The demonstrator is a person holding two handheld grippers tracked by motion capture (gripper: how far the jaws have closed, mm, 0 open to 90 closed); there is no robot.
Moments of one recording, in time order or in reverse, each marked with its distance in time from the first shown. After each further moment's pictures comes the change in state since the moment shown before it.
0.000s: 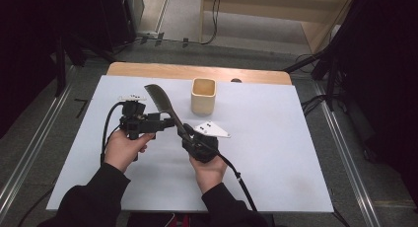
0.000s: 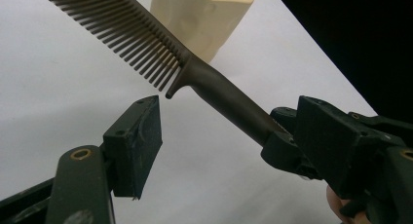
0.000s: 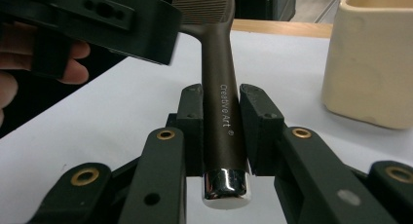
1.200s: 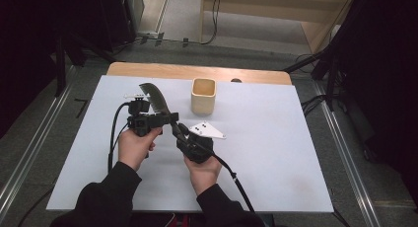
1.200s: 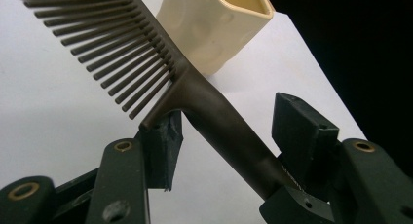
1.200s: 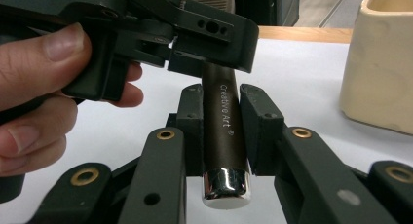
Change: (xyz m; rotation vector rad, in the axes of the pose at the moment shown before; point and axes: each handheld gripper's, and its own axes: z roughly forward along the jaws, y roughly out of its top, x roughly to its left) left arm 0.004 0.000 0.020 -0.025 0.009 -0.135; right arm 0.011 -0.001 0.006 -0.024 0.014 0.017
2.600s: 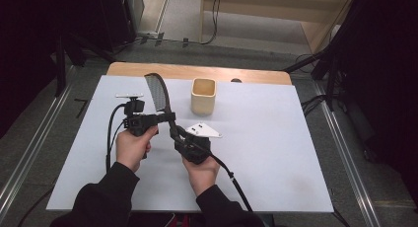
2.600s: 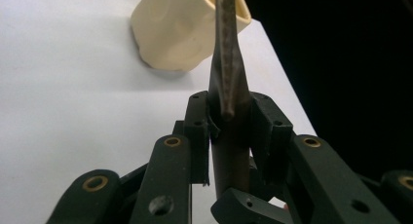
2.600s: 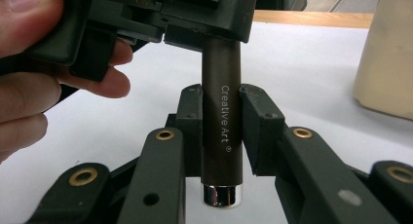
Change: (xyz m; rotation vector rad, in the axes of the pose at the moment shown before) left arm 0.009 0.001 -0.009 -0.006 -0.130 -0.106; right arm 0.001 -0.004 0.007 0.052 0.012 -0.015
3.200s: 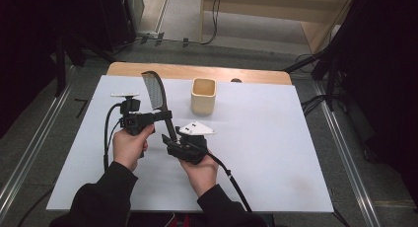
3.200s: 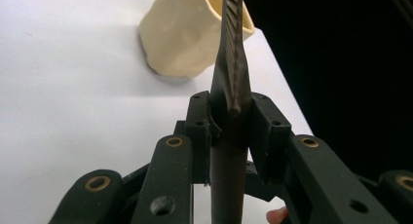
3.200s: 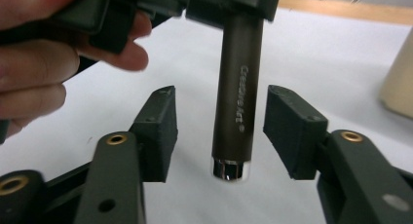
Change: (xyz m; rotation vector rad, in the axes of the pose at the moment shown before) left arm 0.005 0.003 -0.007 -0.023 0.039 0.010; right arm 0.005 0.005 0.005 0.089 0.067 -0.067
